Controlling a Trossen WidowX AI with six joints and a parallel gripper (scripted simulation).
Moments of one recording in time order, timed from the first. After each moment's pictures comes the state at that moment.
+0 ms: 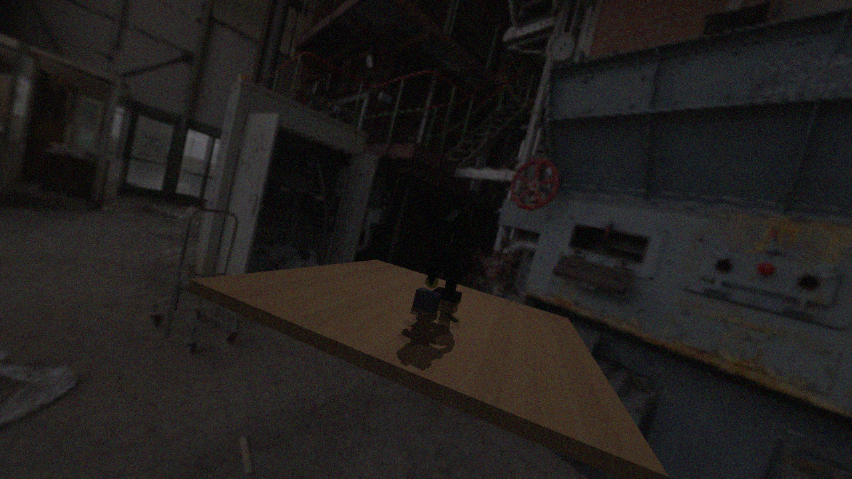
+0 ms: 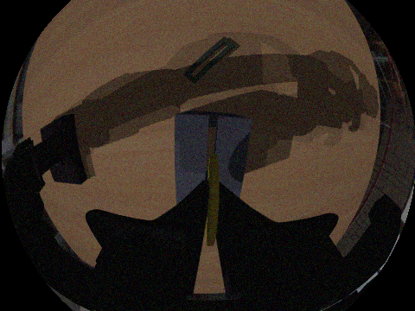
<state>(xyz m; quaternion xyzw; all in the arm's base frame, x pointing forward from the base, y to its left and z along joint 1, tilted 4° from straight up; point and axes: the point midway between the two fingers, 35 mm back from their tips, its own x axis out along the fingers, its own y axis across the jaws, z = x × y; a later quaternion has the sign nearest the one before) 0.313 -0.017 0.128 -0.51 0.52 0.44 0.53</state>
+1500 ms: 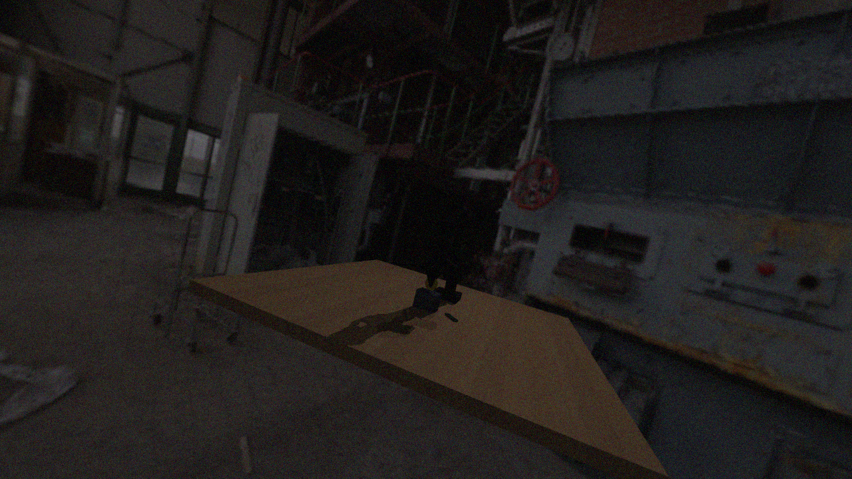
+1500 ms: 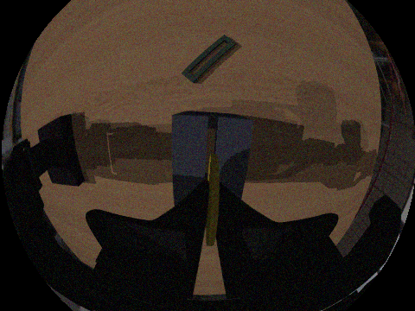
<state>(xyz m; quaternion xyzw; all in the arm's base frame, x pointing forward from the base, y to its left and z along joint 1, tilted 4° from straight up) 0.314 -0.017 0.120 -0.51 0.52 0.44 0.53</state>
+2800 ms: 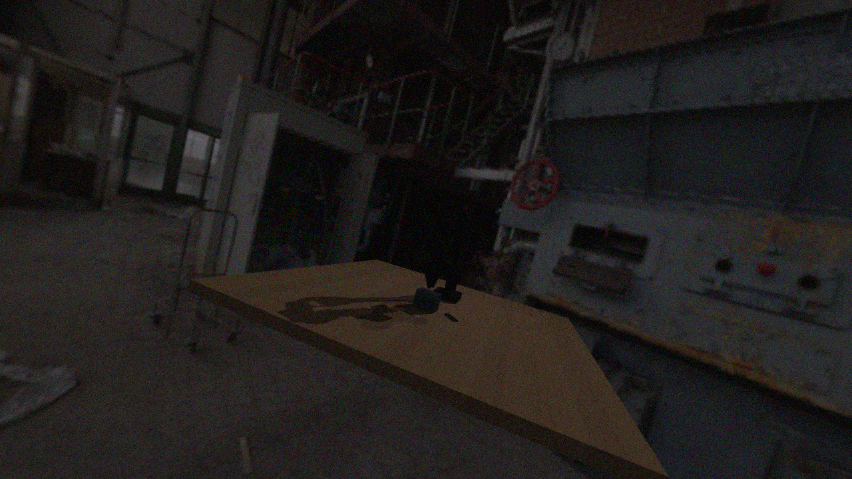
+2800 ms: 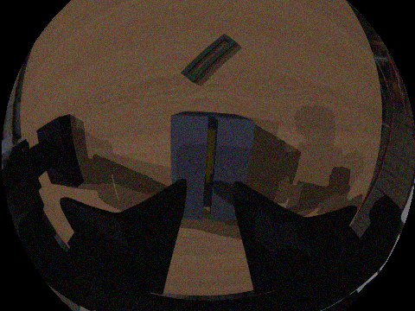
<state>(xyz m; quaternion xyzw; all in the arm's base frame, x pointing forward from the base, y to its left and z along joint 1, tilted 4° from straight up) 0.314 -0.018 0.117 -0.51 0.52 0.44 0.53</state>
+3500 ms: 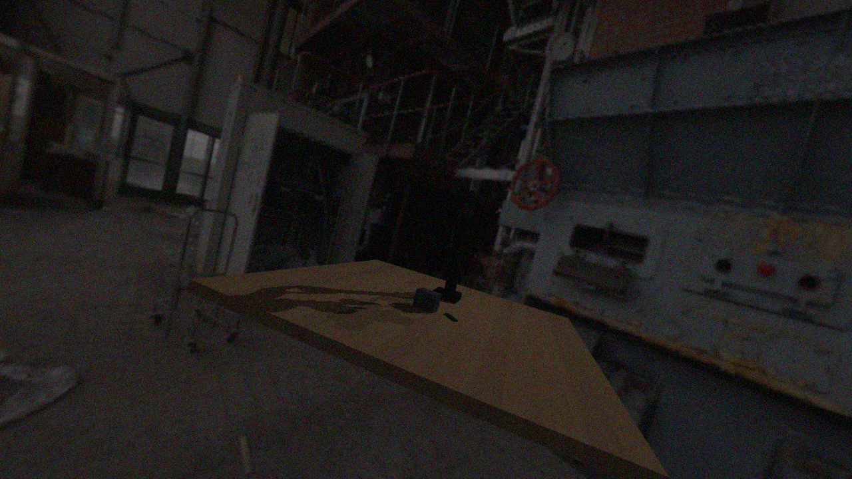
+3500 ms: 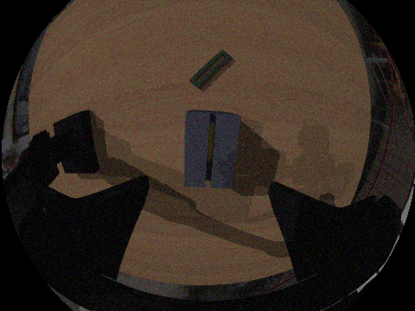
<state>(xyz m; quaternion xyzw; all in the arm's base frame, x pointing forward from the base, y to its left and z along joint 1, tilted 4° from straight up) 0.307 -0.014 0.176 -0.51 0.52 0.44 0.53</state>
